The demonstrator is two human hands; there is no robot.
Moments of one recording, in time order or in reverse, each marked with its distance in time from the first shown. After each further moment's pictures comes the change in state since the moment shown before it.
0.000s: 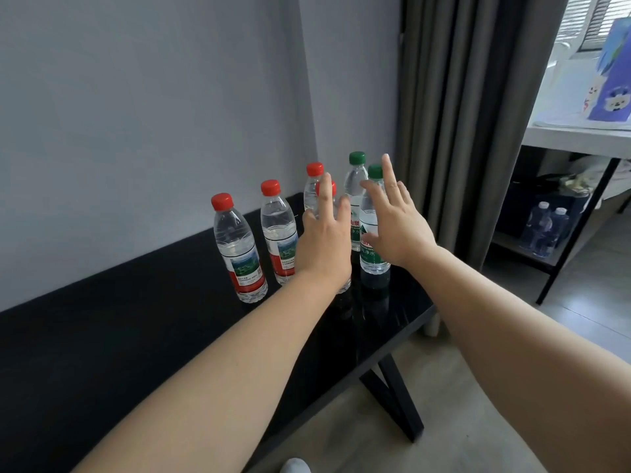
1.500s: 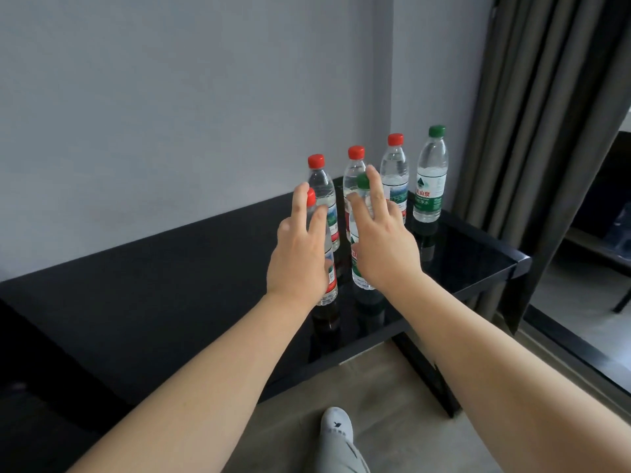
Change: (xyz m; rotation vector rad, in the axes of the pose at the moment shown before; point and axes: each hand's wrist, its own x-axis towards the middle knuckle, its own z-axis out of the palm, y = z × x) left_hand -0.154 -0.102 -0.093 -0.007 0.093 -0.162; right_hand -0.099 -0.180 0.017 -0.011 0.049 -0.139
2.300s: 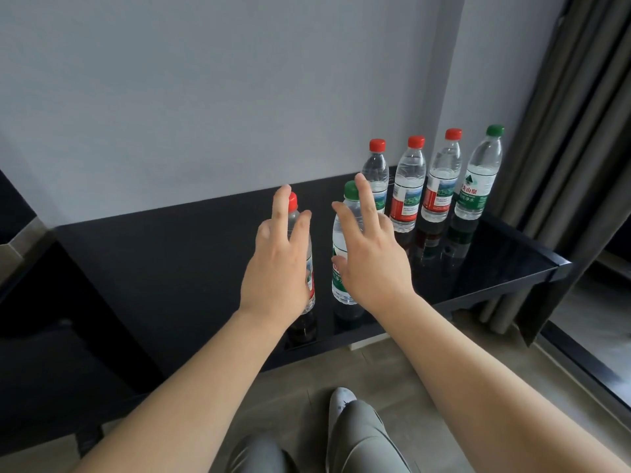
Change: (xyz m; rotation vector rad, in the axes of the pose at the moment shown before) left_hand -0.092 -0.077 -0.077 0.072 -0.005 -0.099; right_hand -0.054 -0.117 -0.006 0.066 -0.010 -0.159
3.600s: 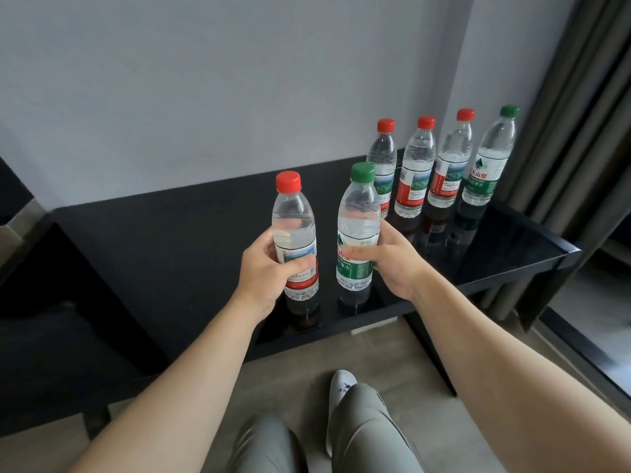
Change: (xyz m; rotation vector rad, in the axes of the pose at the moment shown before) left_hand -0.011 -0.047 0.051 -1.254 -0.127 -0.535; right_hand -0.001 0.052 0.042 1.329 -0.454 0.558
